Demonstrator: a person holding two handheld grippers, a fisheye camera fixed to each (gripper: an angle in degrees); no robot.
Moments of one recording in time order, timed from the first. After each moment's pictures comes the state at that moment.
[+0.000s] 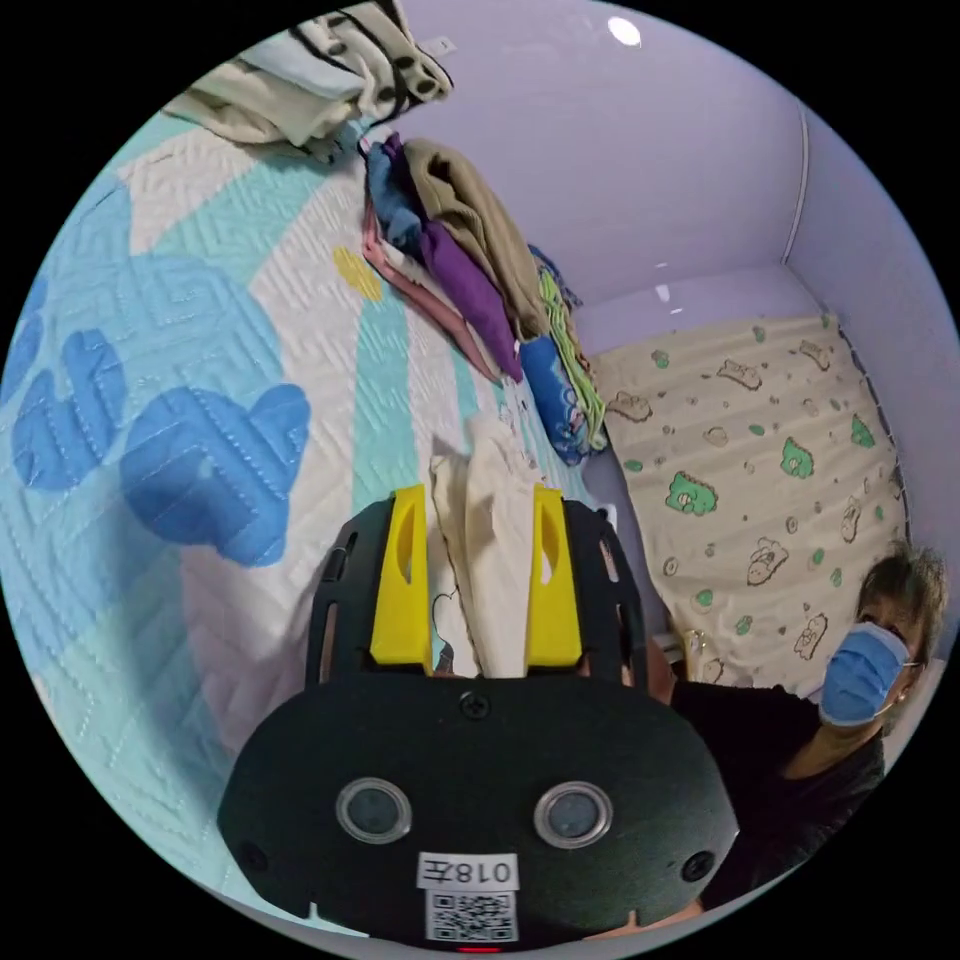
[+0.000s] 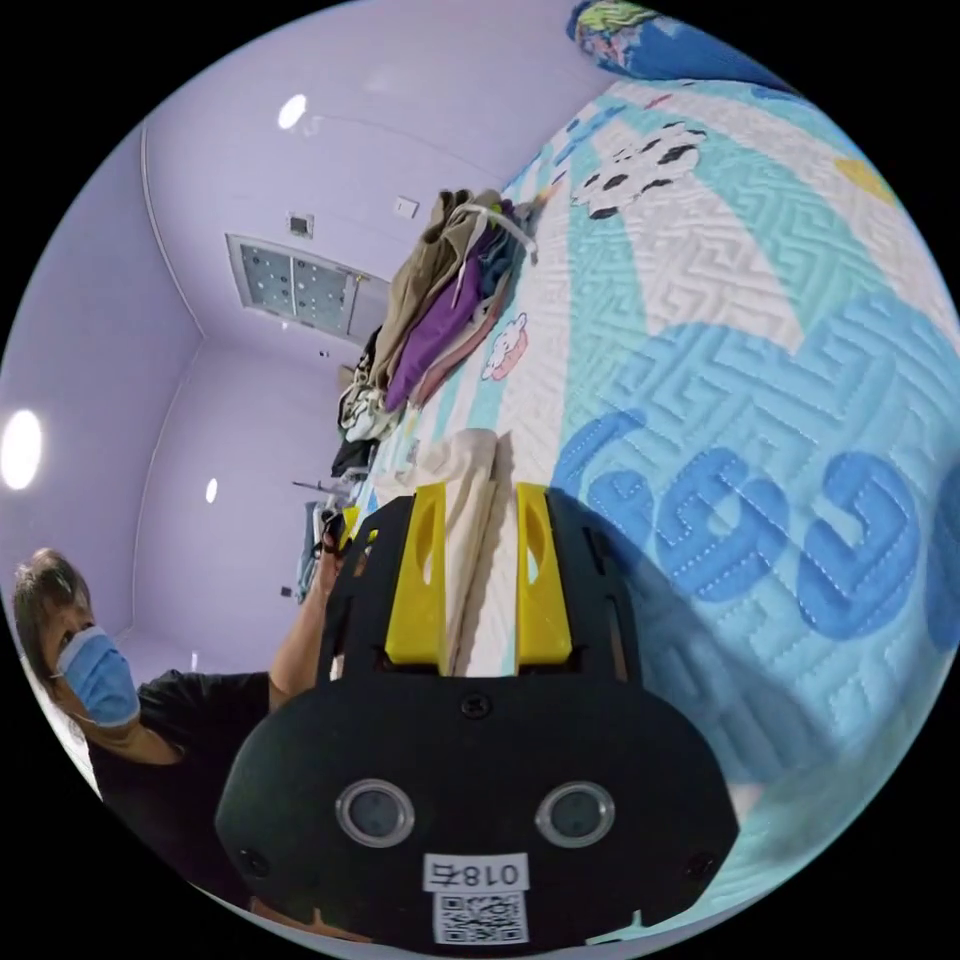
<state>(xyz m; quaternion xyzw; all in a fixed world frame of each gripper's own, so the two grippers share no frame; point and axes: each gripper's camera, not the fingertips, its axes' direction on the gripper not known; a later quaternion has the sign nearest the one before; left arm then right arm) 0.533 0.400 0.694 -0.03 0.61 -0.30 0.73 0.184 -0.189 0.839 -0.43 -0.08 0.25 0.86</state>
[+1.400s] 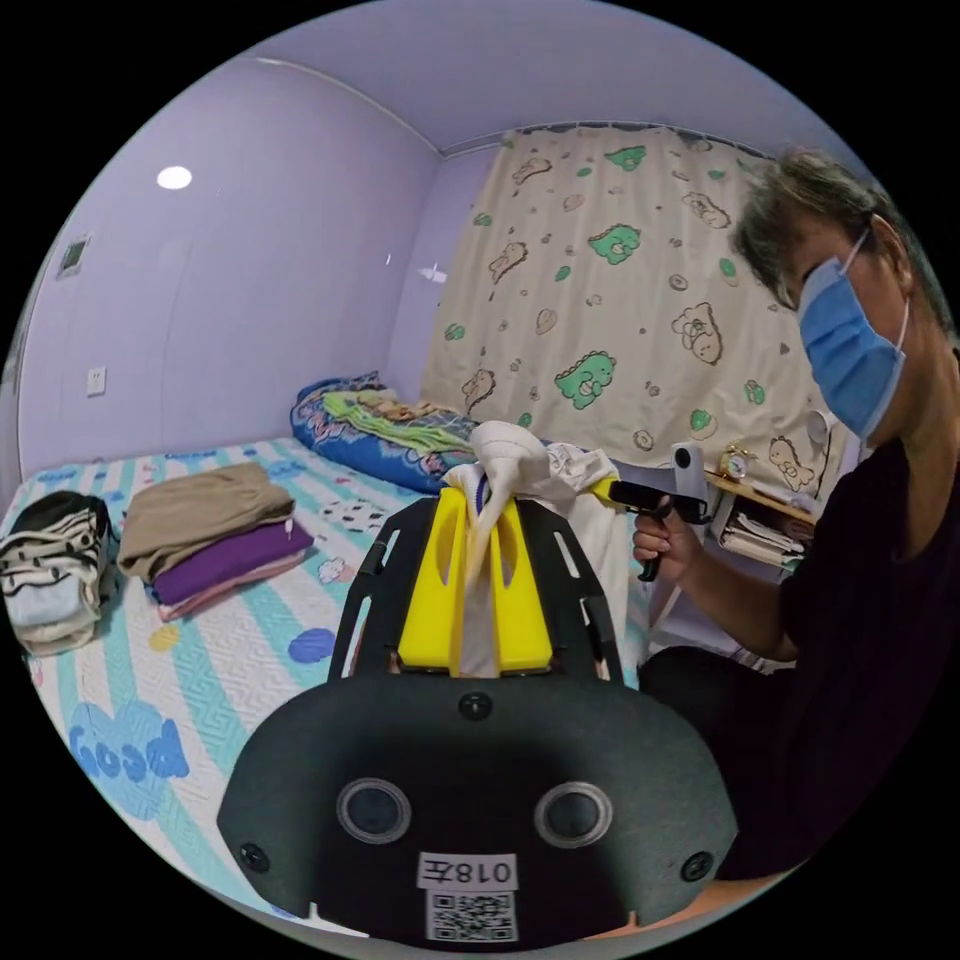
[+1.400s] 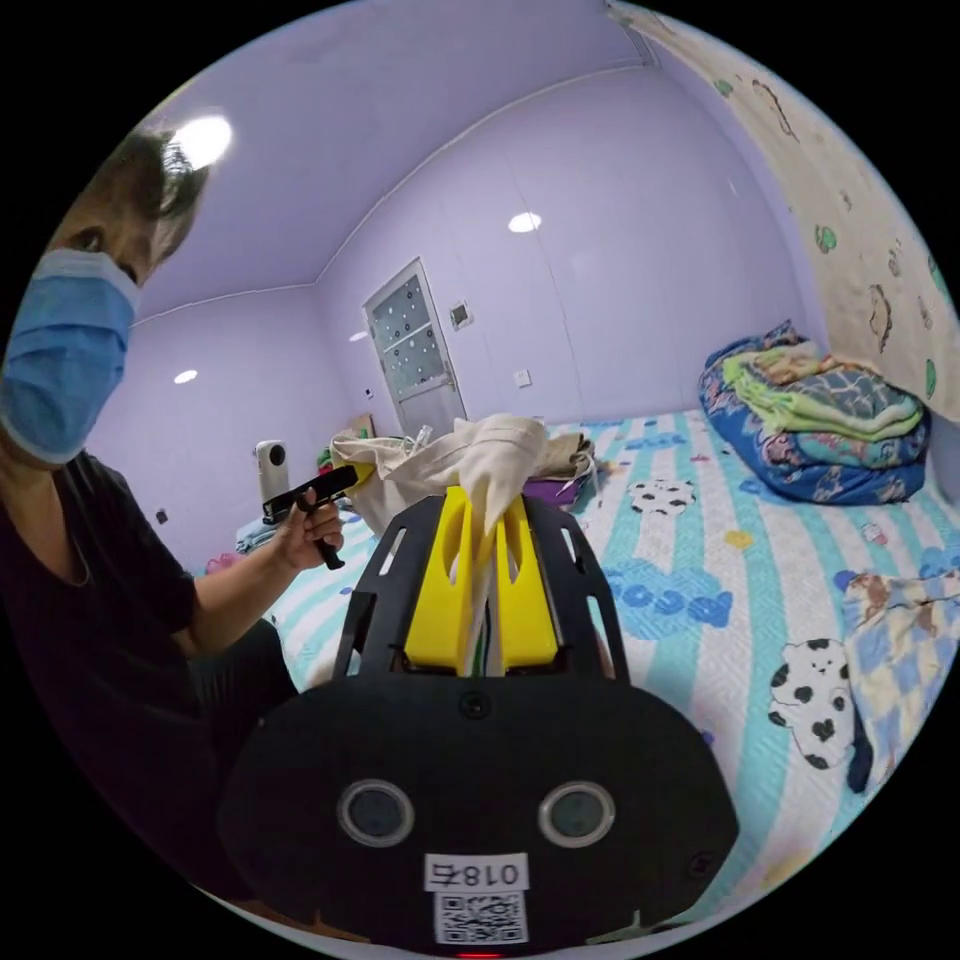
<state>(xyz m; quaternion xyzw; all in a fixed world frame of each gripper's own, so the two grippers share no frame) 0.605 0.318 0.215 0.31 0.49 0.01 0.82 -0.145 -0.159 0.492 -0.20 -0.02 -0.09 0.98</state>
